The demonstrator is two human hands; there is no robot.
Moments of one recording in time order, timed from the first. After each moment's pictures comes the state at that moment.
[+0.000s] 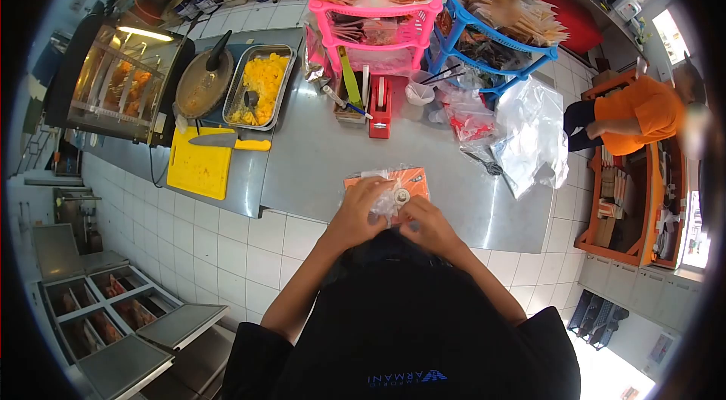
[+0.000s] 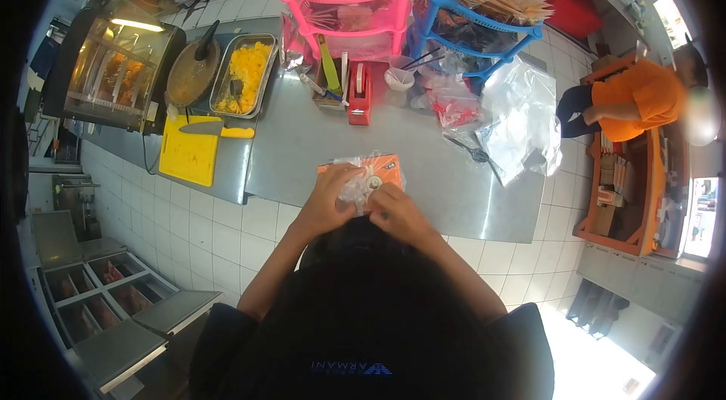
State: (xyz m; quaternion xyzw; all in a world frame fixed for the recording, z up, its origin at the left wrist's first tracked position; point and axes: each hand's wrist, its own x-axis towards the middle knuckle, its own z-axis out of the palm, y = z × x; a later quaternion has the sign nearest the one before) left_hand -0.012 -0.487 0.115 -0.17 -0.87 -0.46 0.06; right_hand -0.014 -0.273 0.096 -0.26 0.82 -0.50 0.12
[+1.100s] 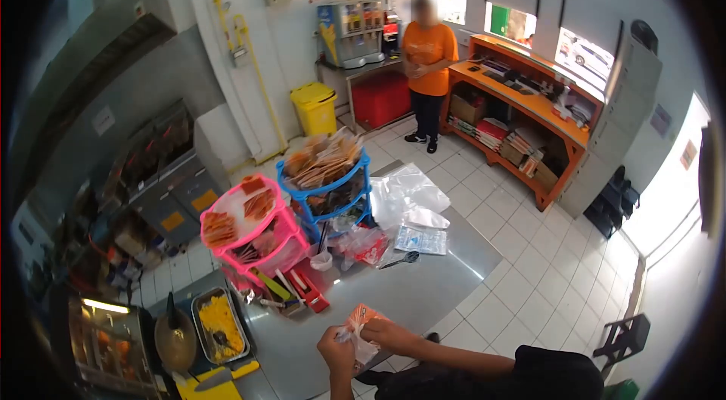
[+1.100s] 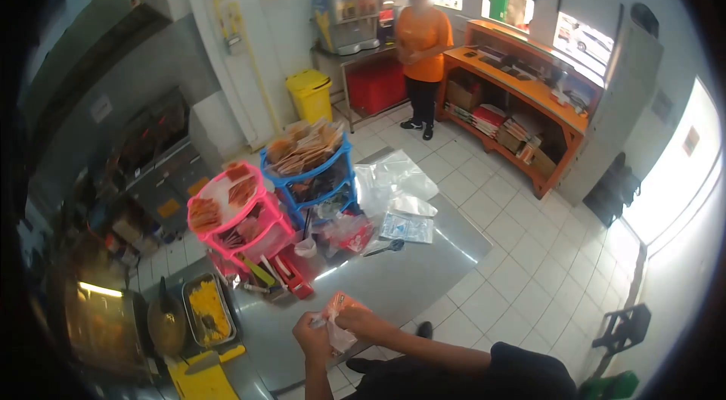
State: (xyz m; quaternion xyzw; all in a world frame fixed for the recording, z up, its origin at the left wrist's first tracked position) left_hand -0.031 -0.467 0.092 -0.14 -0.82 -0.56 0.08; right_hand 0.027 -0.303 0.067 -0.21 0.90 -0.36 -0.12
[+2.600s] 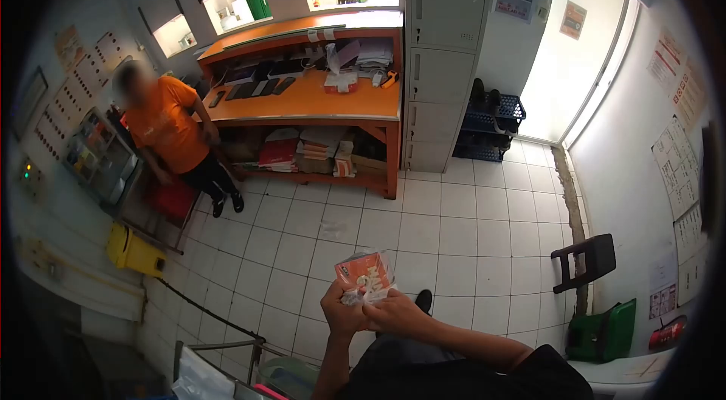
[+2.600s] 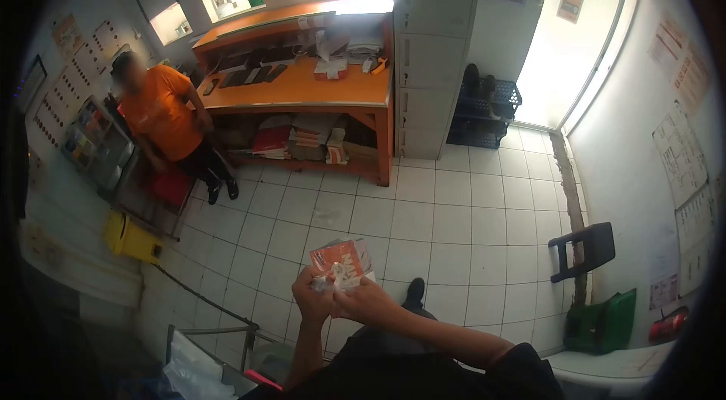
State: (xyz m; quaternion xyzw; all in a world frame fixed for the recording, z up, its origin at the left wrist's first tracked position) left_hand 0.201 0.586 0.147 -0.52 -0.60 -0.58 -0.19; right_hand 0.360 0.621 0.121 0.21 0.93 -0.14 -0.26
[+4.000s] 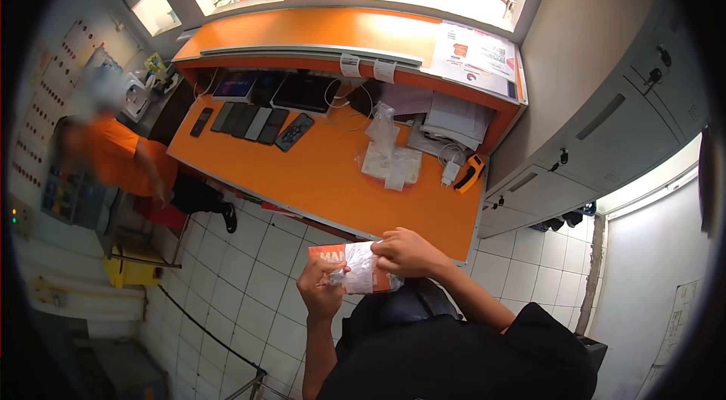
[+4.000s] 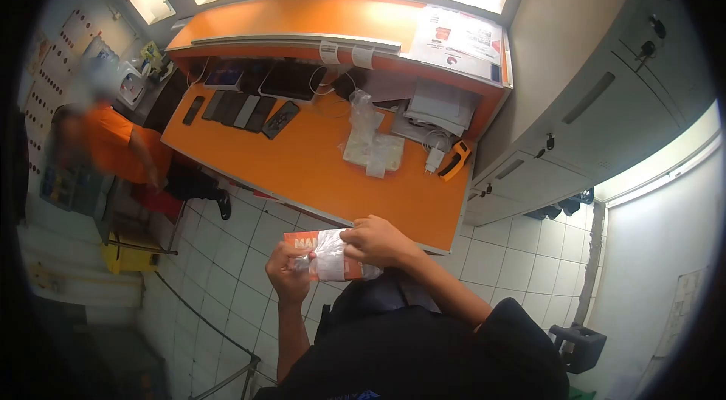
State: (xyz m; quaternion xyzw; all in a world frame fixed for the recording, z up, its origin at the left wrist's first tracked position) left_hand -0.037 1.288 0.155 -0.50 -0.63 -0.58 -0.13; right_hand 0.145 1.440 0.146 0.18 0.92 -0.34 -0.12
